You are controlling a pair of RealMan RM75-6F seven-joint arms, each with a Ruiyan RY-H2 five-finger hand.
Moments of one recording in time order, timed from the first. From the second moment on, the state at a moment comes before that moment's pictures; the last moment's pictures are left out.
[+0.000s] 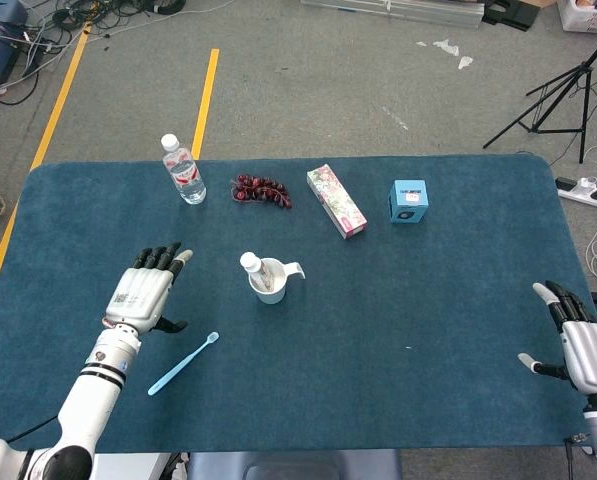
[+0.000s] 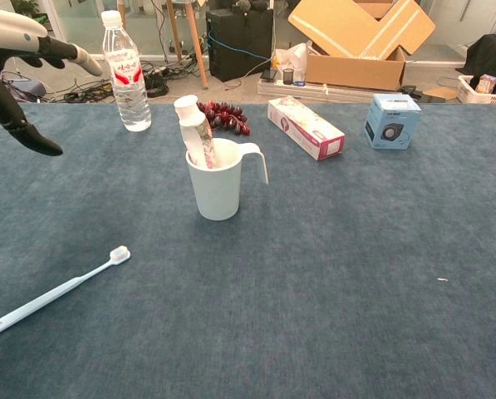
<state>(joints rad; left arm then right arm) -0.98 -1.08 -0.10 -2.28 0.43 1.38 0.73 0.07 -1.03 0.07 -1.71 -1.38 1.39 -0.03</state>
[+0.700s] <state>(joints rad) -0.76 -1.16 0.05 -2.29 0.70 1.46 0.70 0.07 -1.05 0.06 -1.72 -1.38 1.39 -0.07</state>
